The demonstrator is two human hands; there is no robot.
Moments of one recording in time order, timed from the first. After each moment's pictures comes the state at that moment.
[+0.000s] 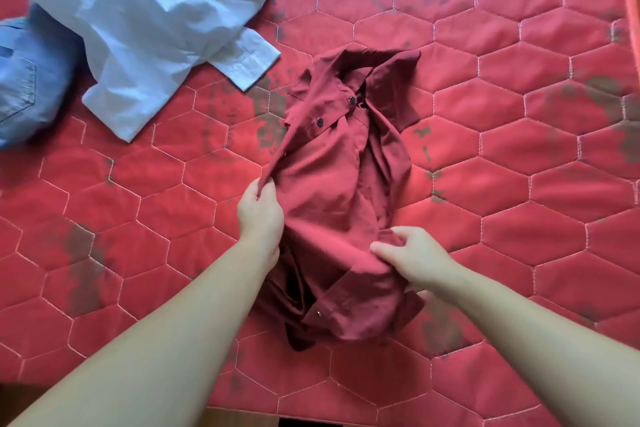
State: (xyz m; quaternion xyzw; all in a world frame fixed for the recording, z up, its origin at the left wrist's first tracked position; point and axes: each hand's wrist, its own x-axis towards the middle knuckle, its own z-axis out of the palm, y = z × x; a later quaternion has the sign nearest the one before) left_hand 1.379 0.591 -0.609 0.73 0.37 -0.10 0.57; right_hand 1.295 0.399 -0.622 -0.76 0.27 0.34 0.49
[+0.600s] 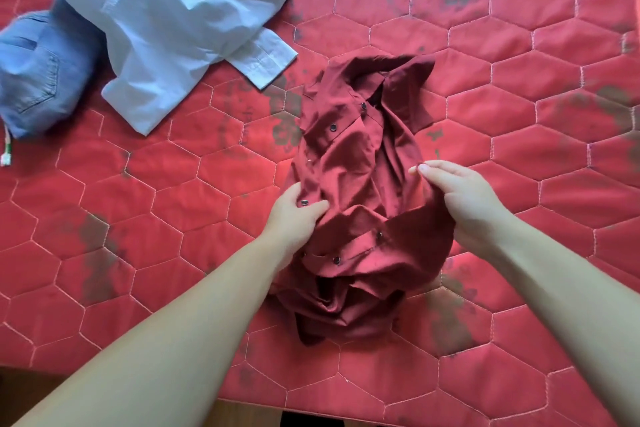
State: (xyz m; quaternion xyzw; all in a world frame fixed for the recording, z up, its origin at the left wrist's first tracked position) left_hand 1.367 0.598 -0.604 0.77 0.22 -0.28 0.52; right_hand 1.351 0.381 -0.570 -0.64 0.32 0.15 0.68
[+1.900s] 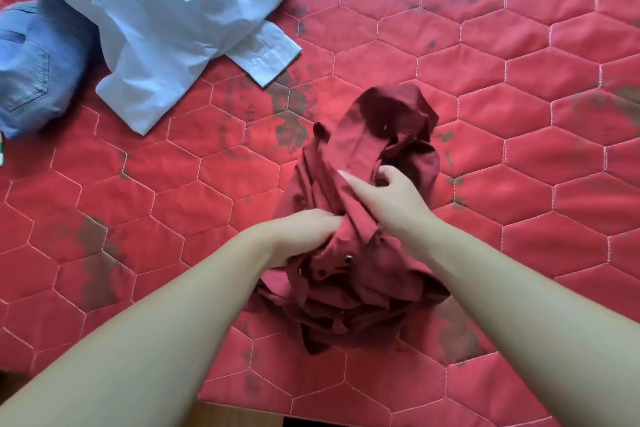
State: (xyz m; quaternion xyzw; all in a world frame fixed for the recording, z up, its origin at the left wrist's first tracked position) left_hand 1.388 0.604 -0.576 0.68 0.12 -0.58 0.43; right_hand 1.374 0.457 -0.596 -0.70 0.30 0.19 0.62
